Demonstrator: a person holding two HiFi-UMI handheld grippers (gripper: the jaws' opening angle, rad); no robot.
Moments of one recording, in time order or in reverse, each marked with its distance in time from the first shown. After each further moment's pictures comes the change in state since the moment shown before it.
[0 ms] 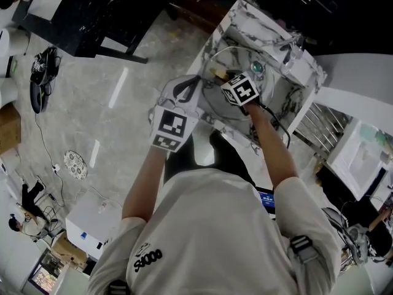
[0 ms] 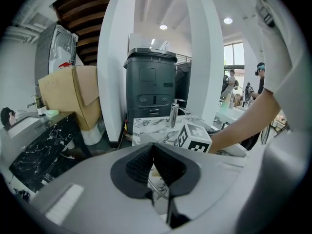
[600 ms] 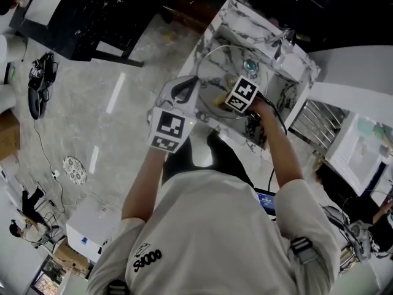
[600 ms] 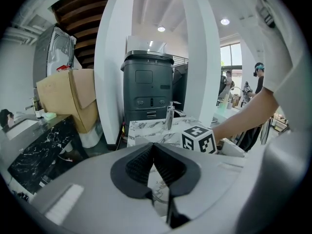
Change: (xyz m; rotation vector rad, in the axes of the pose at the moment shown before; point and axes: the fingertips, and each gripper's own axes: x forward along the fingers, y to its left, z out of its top) left arm 0.000 -0.019 0.007 0.012 -0.022 -0.013; right arm -0.042 0.062 -0.101 -0.090 0.464 0.438
